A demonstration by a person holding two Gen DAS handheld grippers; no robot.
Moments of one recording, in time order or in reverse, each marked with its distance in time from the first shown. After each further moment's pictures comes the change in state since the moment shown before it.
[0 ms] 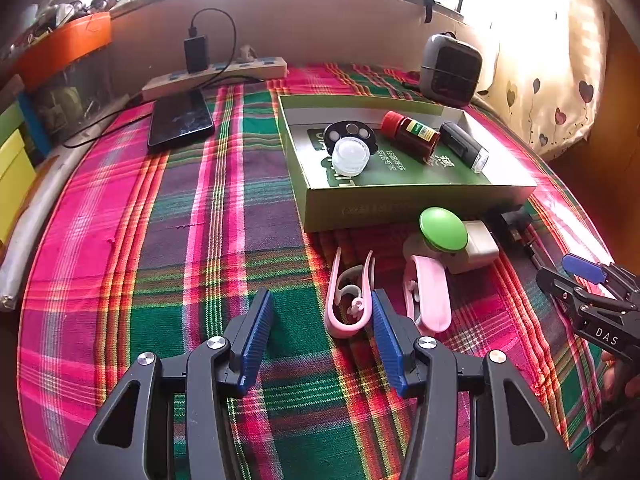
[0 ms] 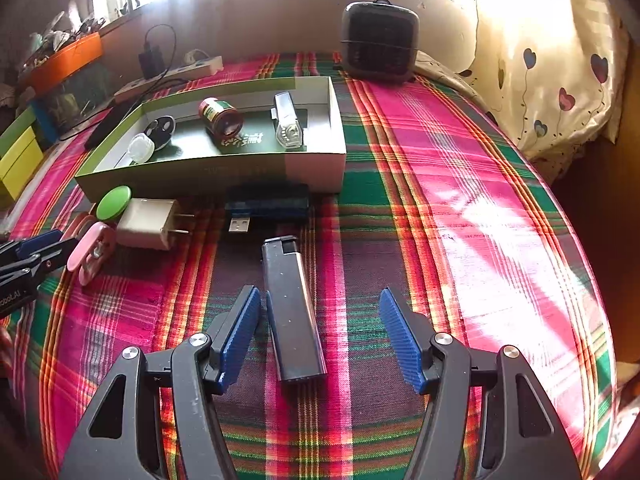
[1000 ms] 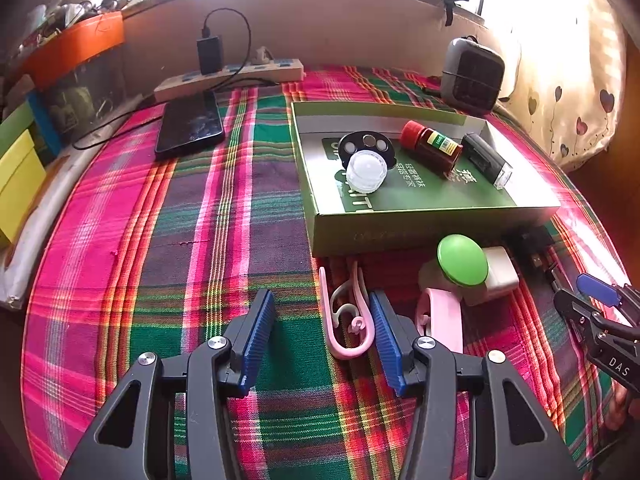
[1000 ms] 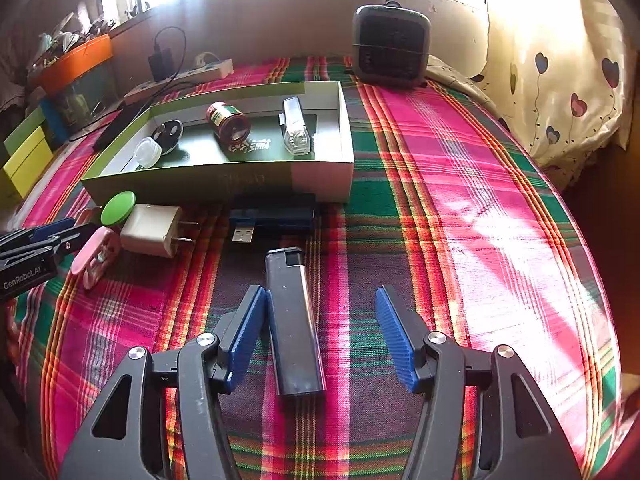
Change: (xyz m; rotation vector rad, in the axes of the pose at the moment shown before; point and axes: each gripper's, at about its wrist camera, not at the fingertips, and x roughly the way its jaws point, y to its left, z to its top) left arm 0.012 -0.001 0.012 -0.037 -0.011 0.060; right arm 0.004 -0.004 0.002 -0.016 -0.013 0.038
